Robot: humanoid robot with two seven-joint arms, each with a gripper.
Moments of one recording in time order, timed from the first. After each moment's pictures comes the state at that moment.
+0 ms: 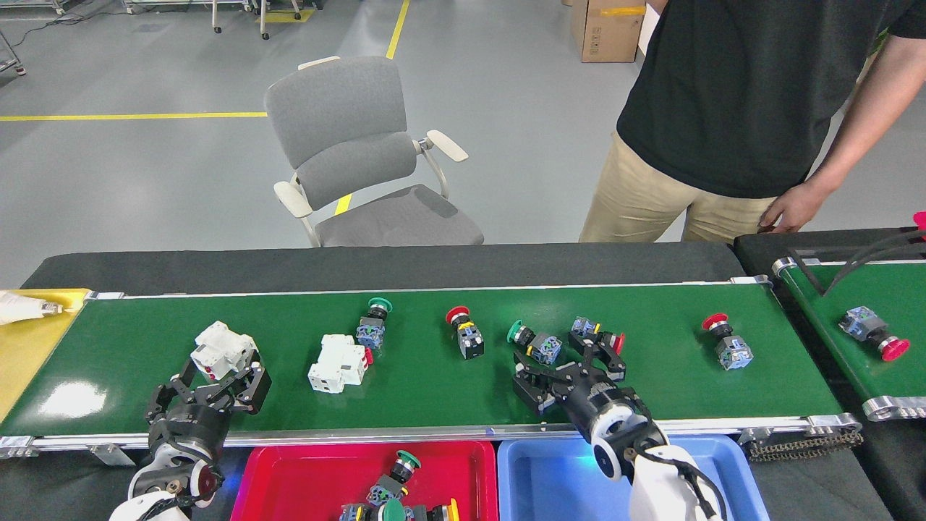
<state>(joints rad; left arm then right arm) -0.35 0.09 0.24 -1.04 -1.52 -0.15 -0.10 -0.50 0.10 0.32 -0.91 1.37 -0.17 0.12</state>
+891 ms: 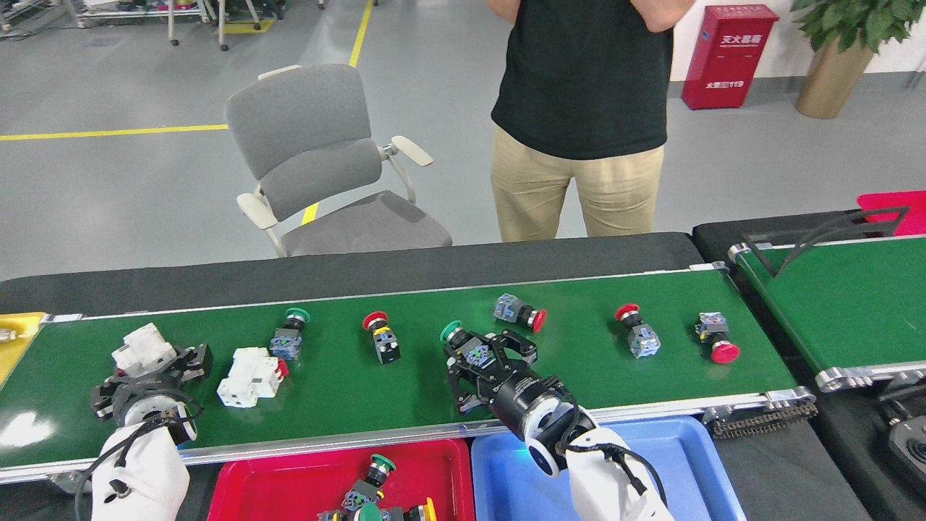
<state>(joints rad) -0.56 0.23 0.17 -0.64 -1.51 0.32 -0.07 -0.36 0.10 0.58 -1.23 1.37 -0.33 0.02</state>
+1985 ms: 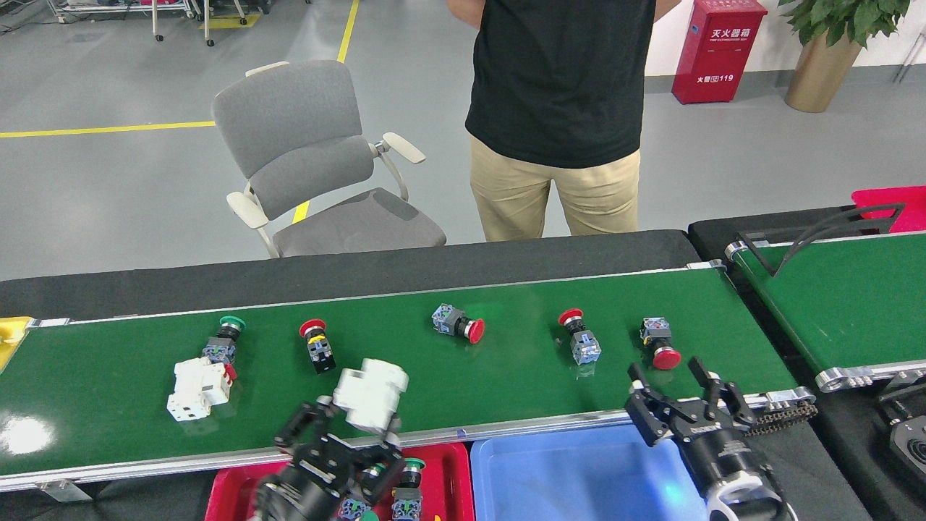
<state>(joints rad) 0.09 0.02 -0.44 -1.74 -1.49 -0.33 -0.06 -0.05 0.01 -0.21 -1.47 1.34 -0.27 0.03</state>
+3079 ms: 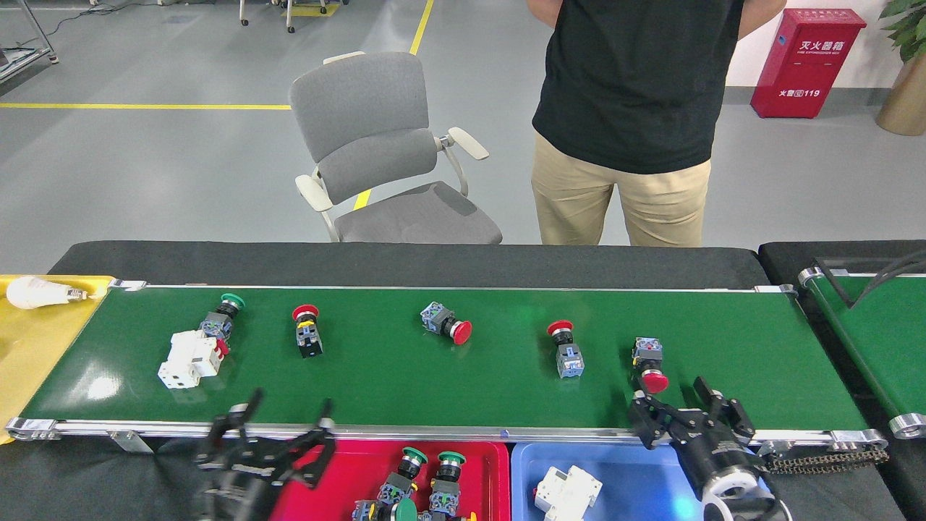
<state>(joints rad) 0.10 0.04 0.33 -1.61 -1.55 -0.41 -0.03 -0.11 0.06 -0.12 -1.37 1.34 -0.23 0.20</state>
